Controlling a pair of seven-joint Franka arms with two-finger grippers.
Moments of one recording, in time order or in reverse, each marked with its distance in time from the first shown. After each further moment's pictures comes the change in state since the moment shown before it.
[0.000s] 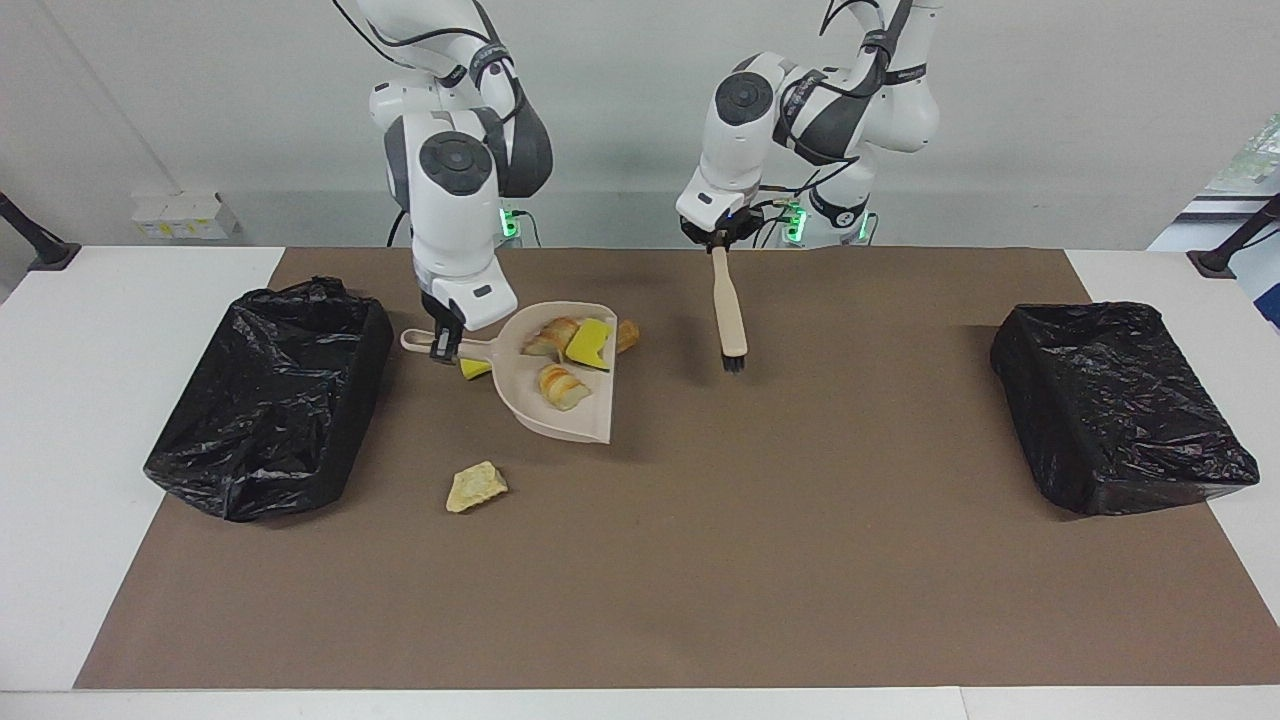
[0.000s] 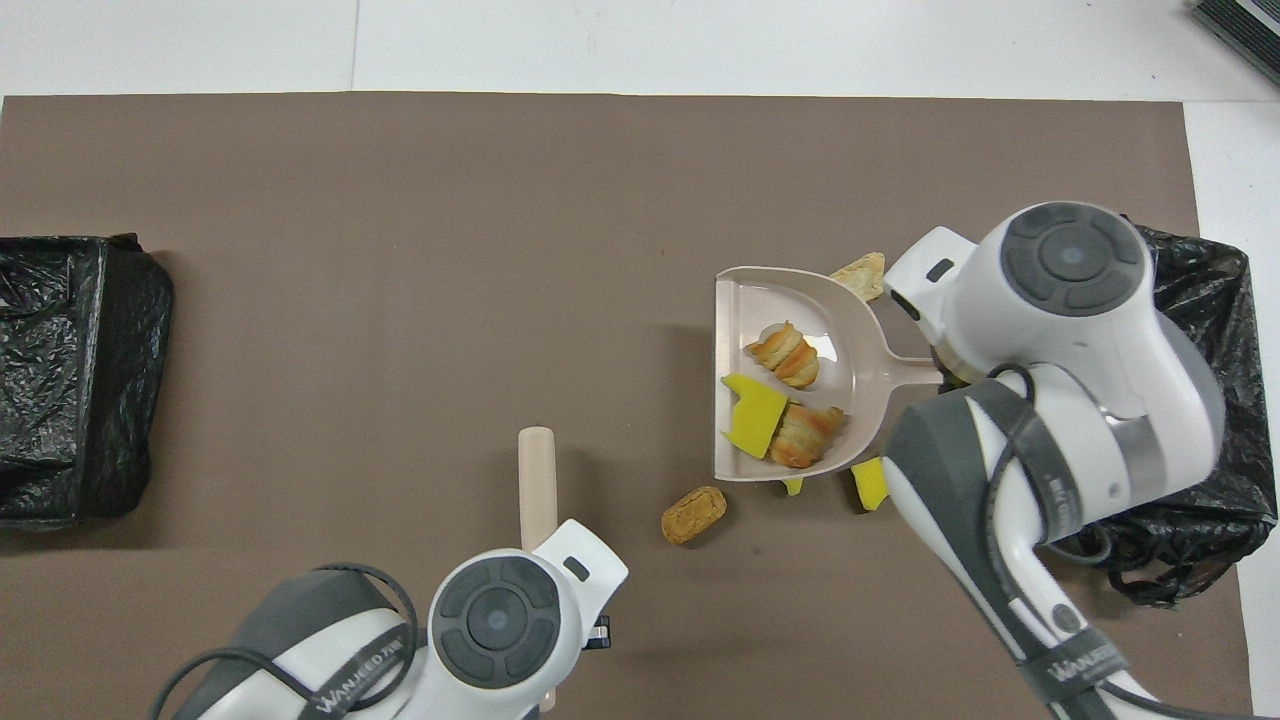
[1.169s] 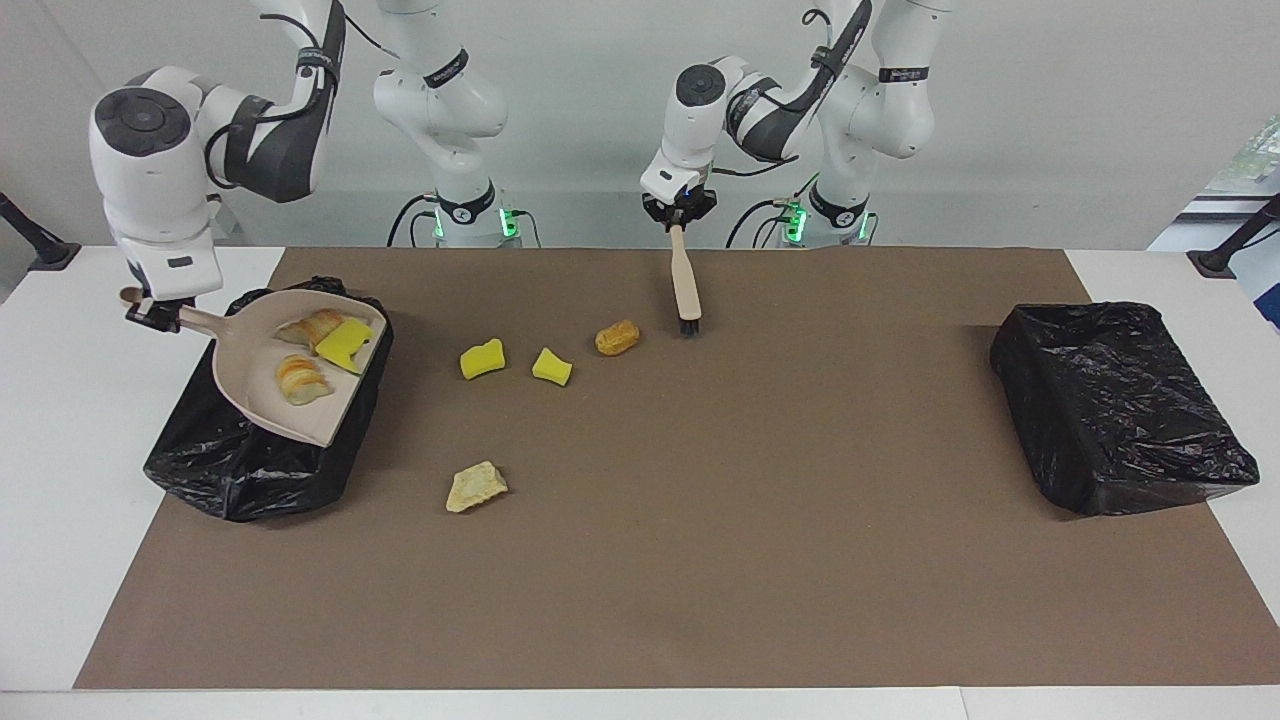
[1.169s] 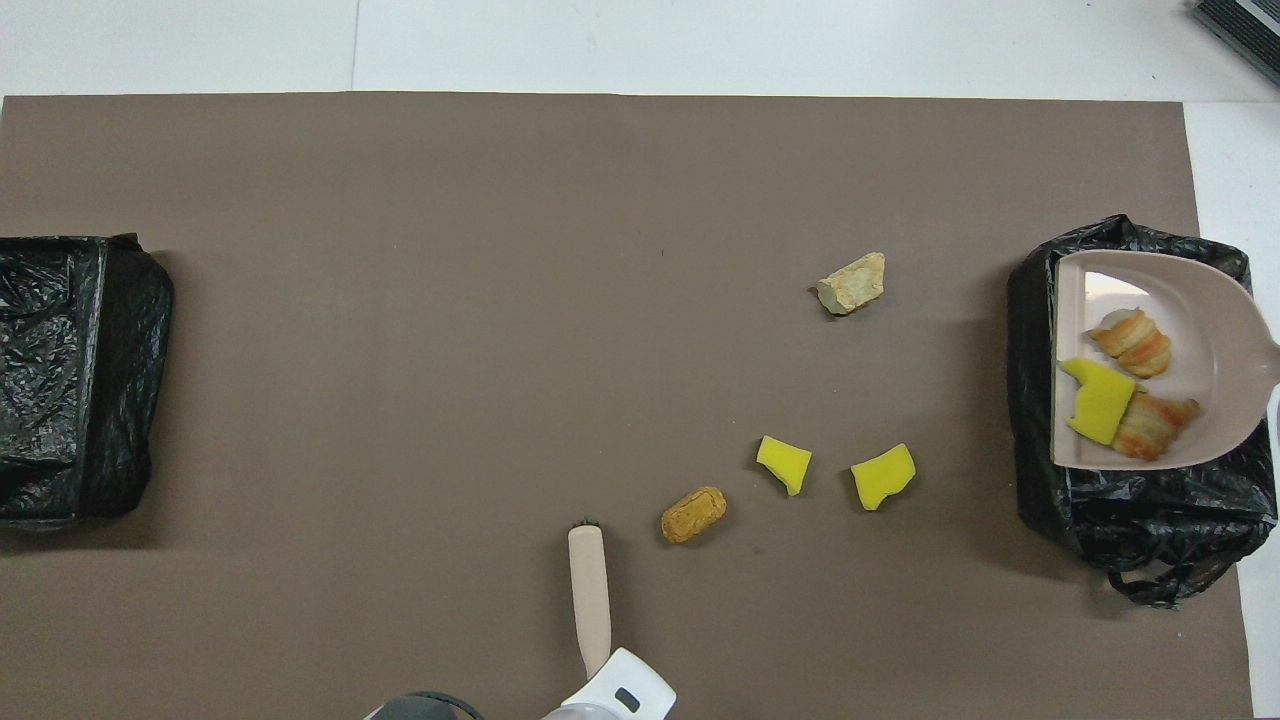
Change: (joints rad) left arm -0.238 -0.052 -0.001 -0.237 -0.135 0.310 -0.178; right arm -0.494 -0.064 -0.011 0.014 -0.287 0.107 -0.335
